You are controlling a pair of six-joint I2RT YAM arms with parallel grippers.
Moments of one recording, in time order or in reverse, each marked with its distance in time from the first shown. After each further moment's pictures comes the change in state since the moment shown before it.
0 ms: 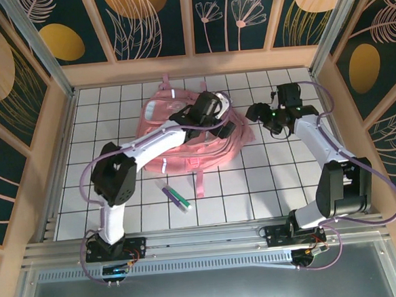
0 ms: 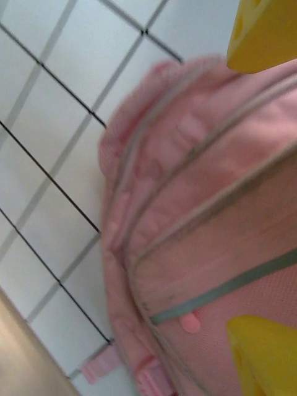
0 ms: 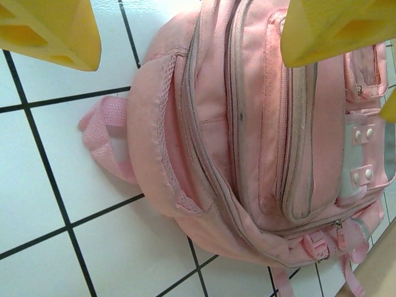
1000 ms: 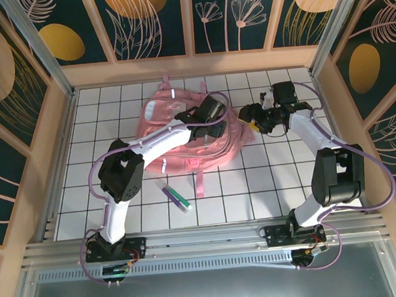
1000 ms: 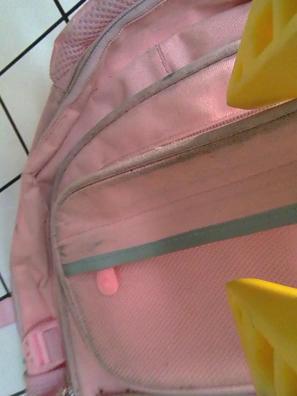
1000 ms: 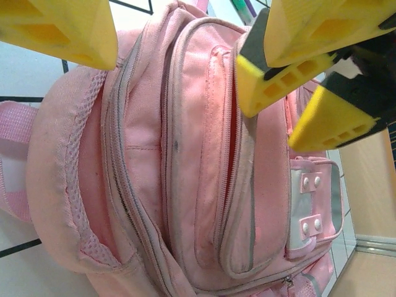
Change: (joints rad) left arm -0.003 0.058 0.037 -0.142 -0.142 -0.282; right arm 0.011 0.108 0.037 0.027 -0.257 -0.010
